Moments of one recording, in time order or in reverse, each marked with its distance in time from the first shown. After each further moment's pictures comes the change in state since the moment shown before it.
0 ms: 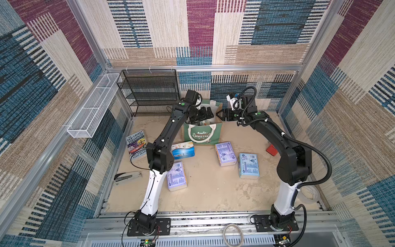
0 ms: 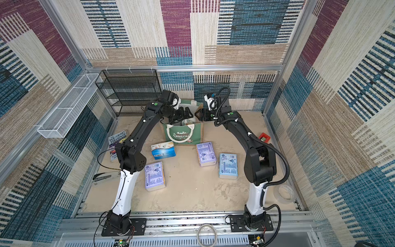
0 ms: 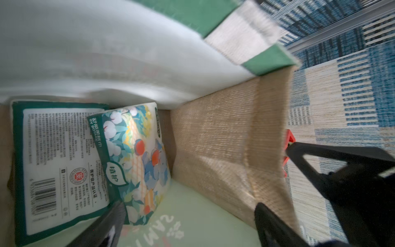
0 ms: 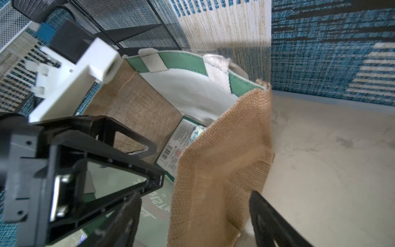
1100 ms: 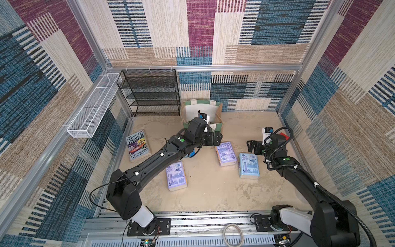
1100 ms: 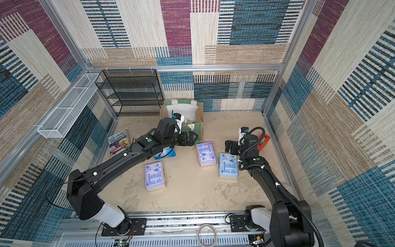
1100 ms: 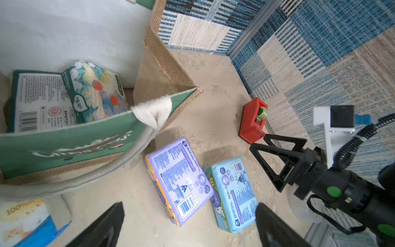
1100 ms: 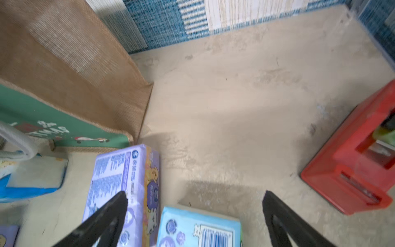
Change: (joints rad) left arm -0.319 -0.812 -1.232 0.679 -0.340 -0.022; right arm -0.232 -0.758 -1.089 0.296 0.313 0.027
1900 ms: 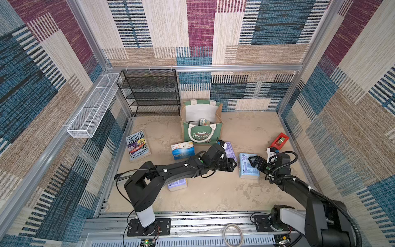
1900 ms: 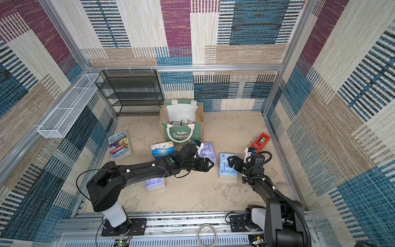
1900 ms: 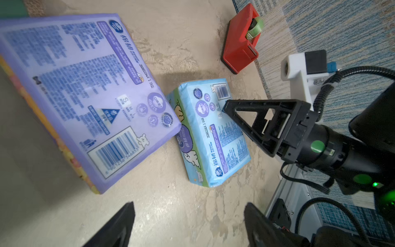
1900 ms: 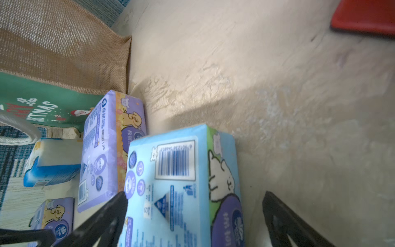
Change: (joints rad) left arm -0.189 0.191 -0.242 0.337 0.168 -0.187; right arm -0.171 -0.006 -0.340 0.212 -0.328 0.246
